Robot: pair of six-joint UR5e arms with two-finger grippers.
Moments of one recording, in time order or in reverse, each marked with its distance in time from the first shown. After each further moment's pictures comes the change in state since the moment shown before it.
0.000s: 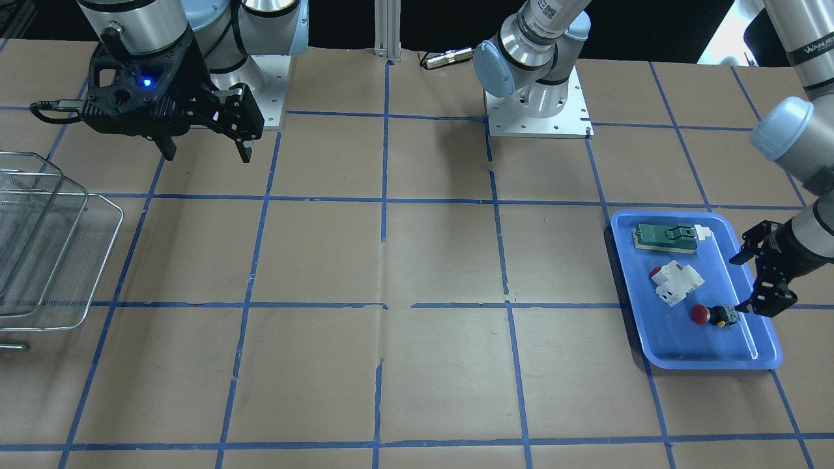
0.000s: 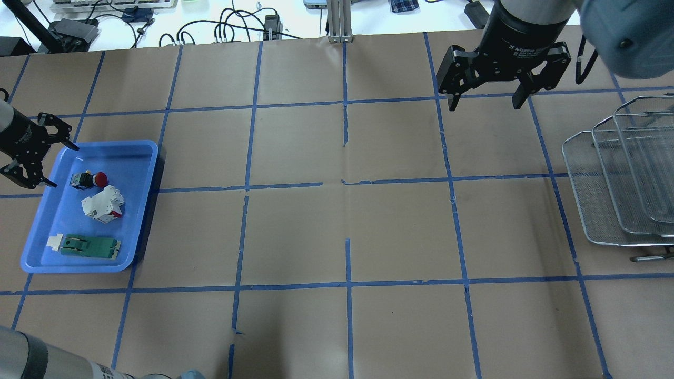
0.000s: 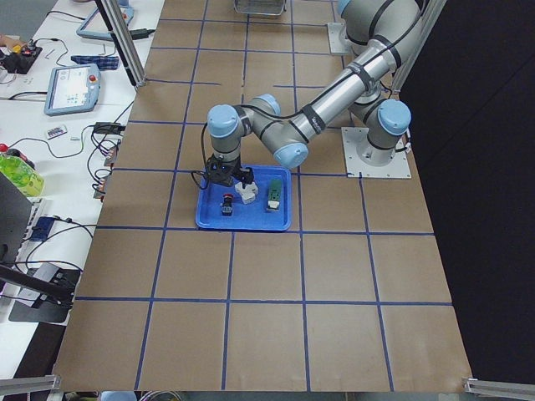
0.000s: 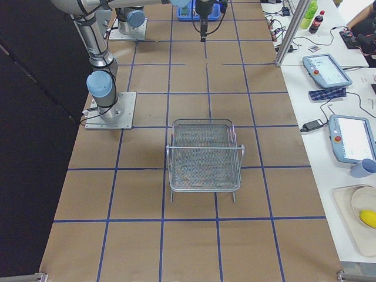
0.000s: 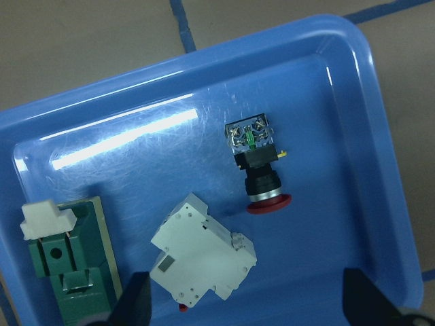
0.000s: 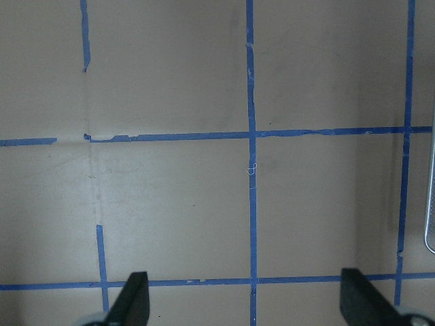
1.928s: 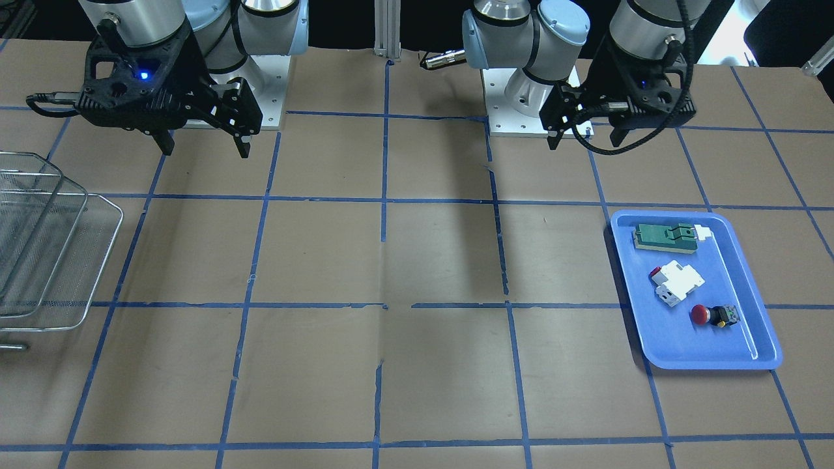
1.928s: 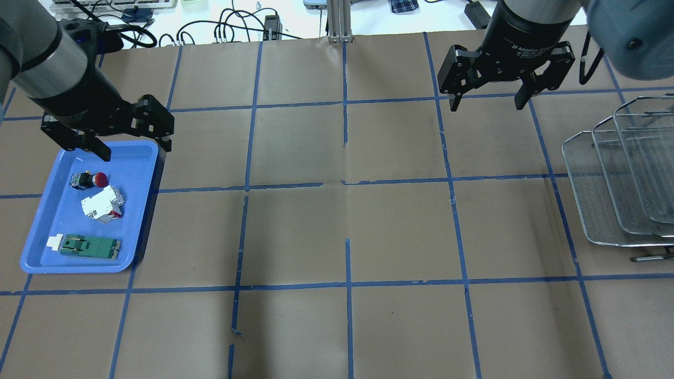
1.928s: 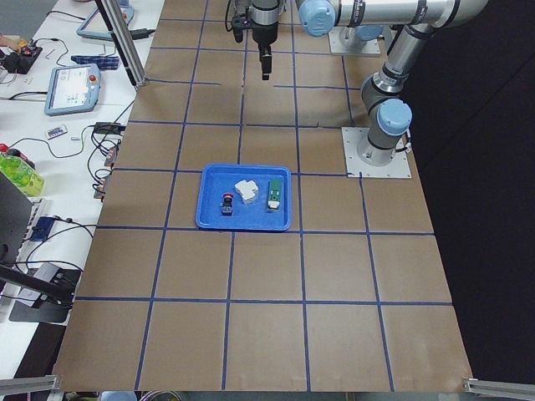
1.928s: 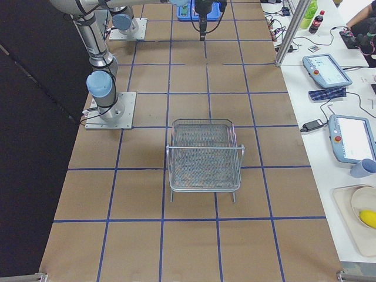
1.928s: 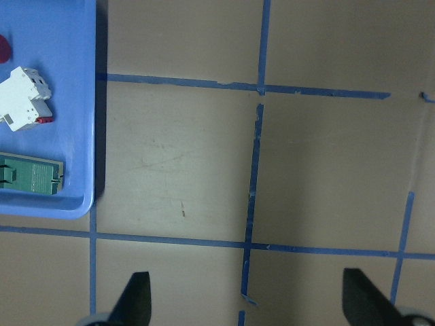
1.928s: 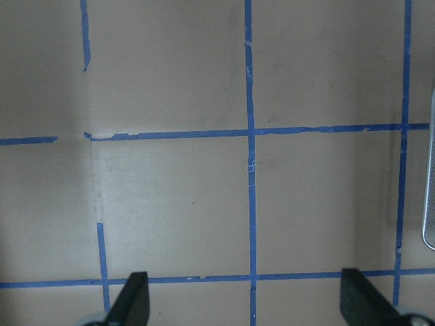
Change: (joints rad) left arm -0.461 0.485 0.016 -0.487 0.004 0.696; right arm 0.000 -0.009 -0.003 0.011 -0.001 0.005
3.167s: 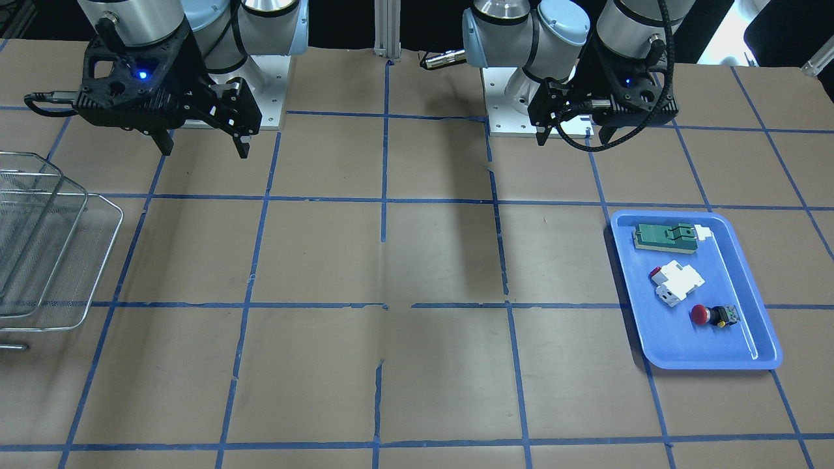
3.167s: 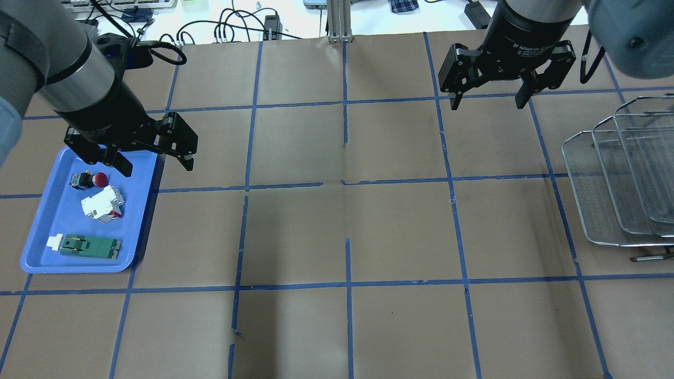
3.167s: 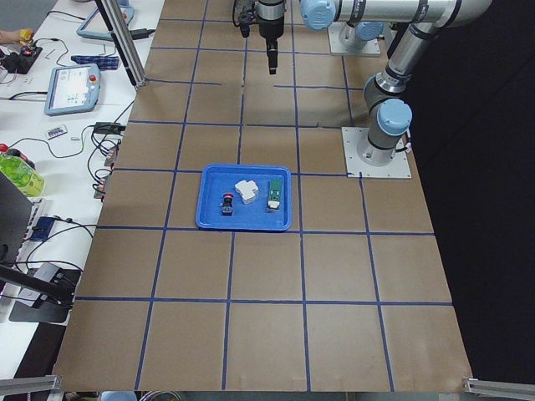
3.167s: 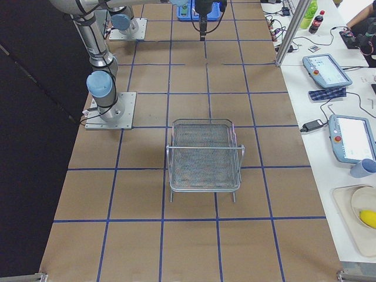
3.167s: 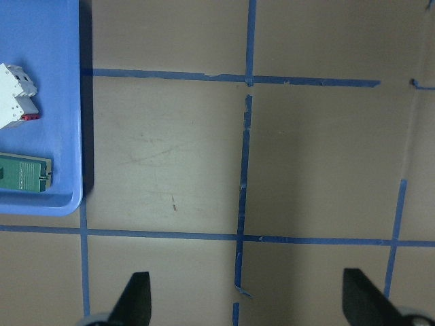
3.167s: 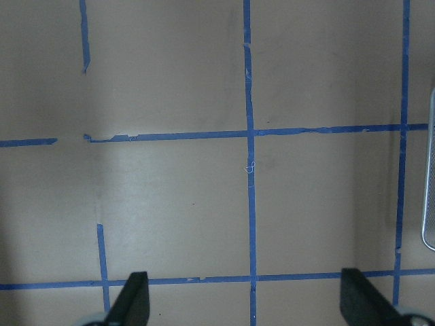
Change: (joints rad) left arm -0.096 0.022 -0.006 -0.100 -0.011 0.005; right arm -0.002 0.000 -0.001 0.000 0.000 0.002
